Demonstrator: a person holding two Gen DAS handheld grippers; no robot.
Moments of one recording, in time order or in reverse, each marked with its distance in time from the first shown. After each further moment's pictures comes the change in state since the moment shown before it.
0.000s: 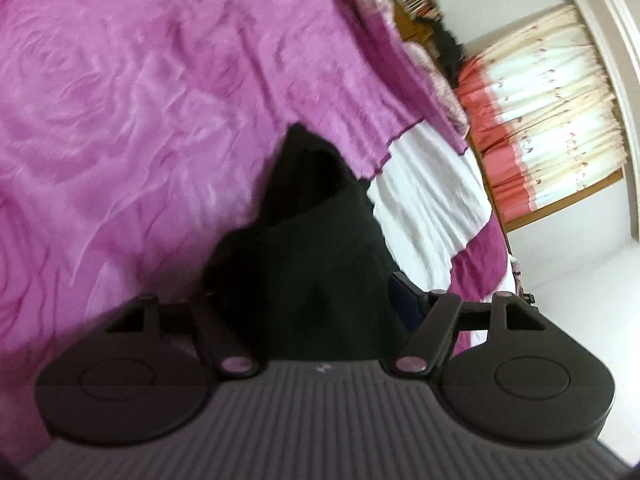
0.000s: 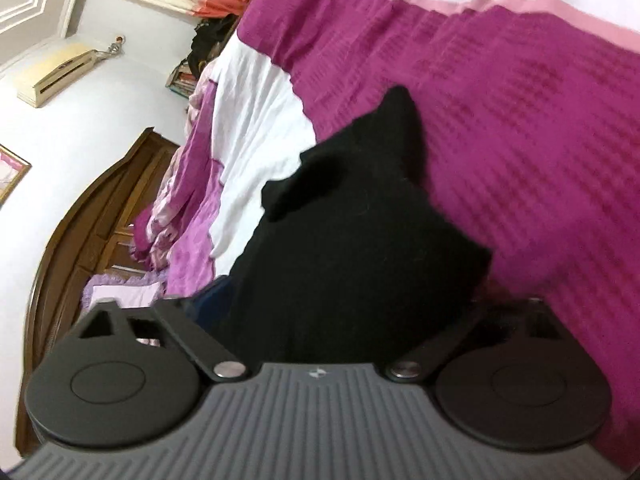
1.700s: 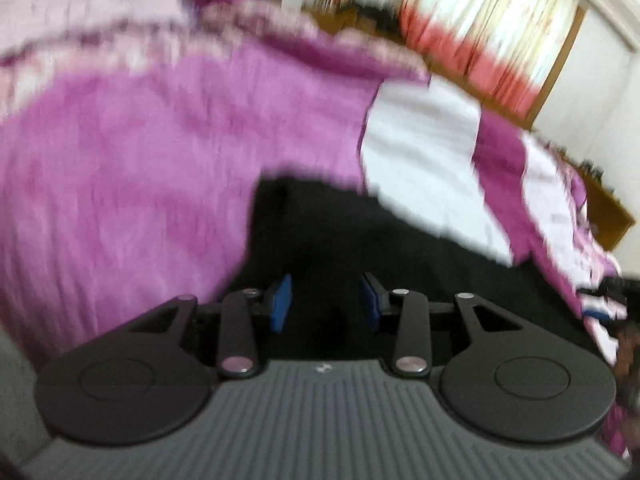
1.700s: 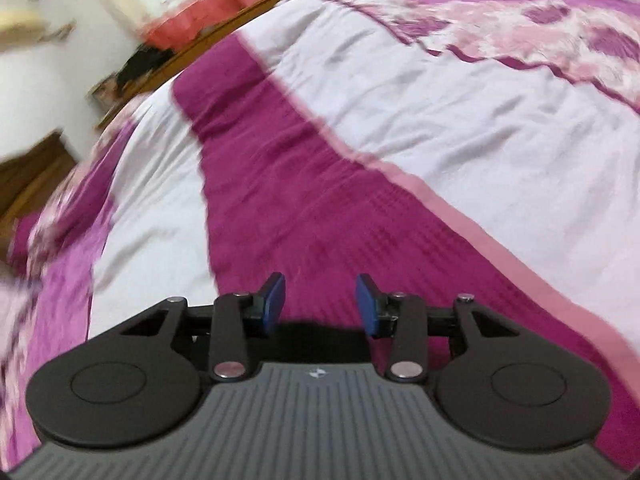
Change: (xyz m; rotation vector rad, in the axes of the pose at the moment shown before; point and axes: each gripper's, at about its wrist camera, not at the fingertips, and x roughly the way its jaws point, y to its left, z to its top) left arm -0.132 -0.030 -0.088 0.596 -0.108 0.173; right arm -0.068 0.032 0.010 -0.282 -0.217 -0.403
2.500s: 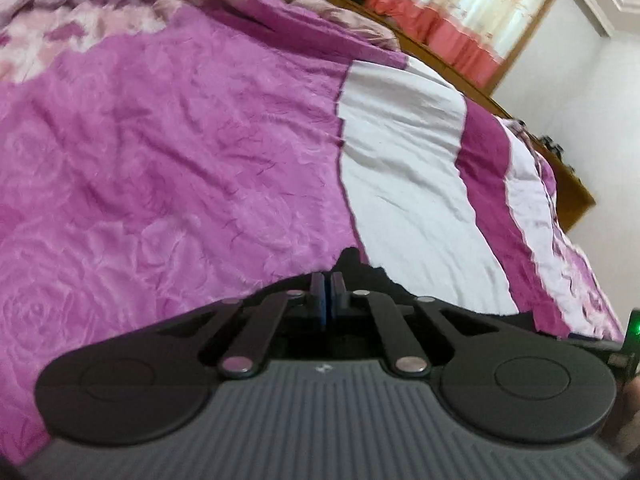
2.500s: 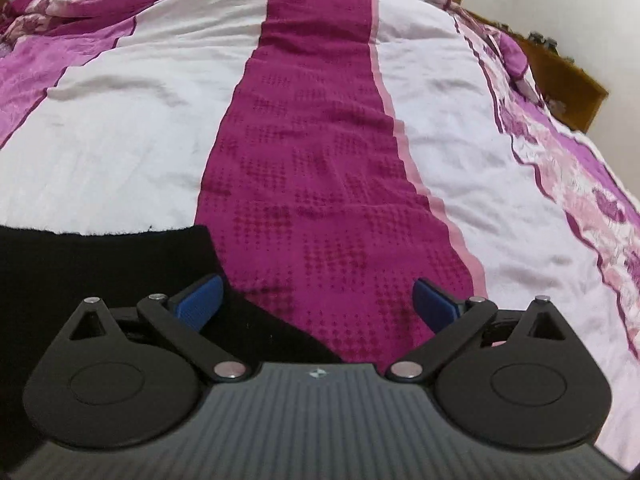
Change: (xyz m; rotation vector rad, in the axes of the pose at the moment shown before) left arm 0.146 0.033 0.104 0.031 0.193 -0.199; right arm 0.044 0.082 -0.030 -0.638 0.088 -0.229
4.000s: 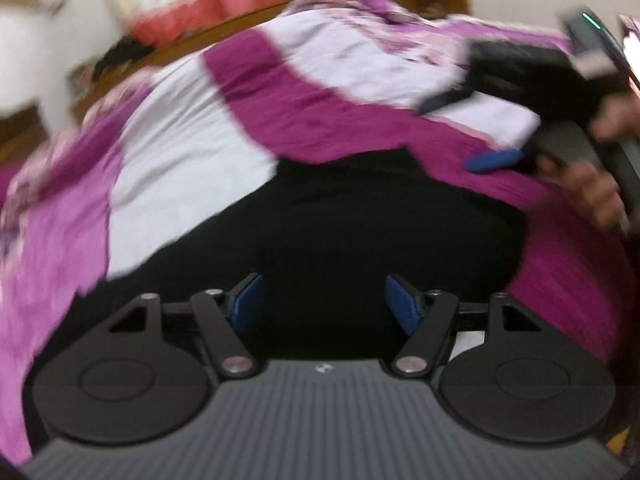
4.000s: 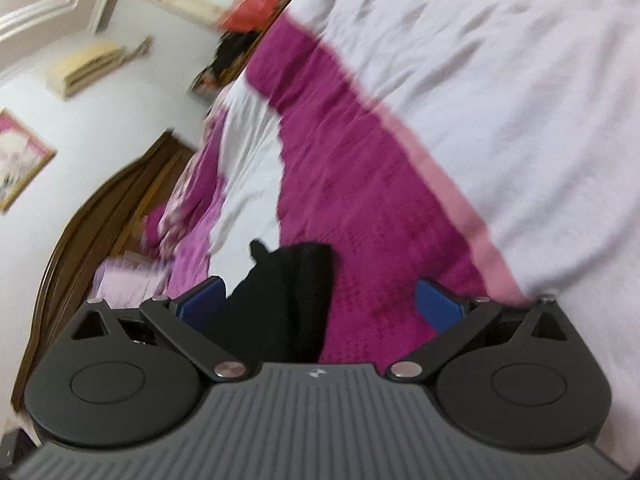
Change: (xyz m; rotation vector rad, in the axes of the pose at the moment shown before) left arm -0.017 -0.321 -0.205 0.926 0.058 0.064; right arm -0.024 -0.186 -0.123 0.775 -0.040 0.792
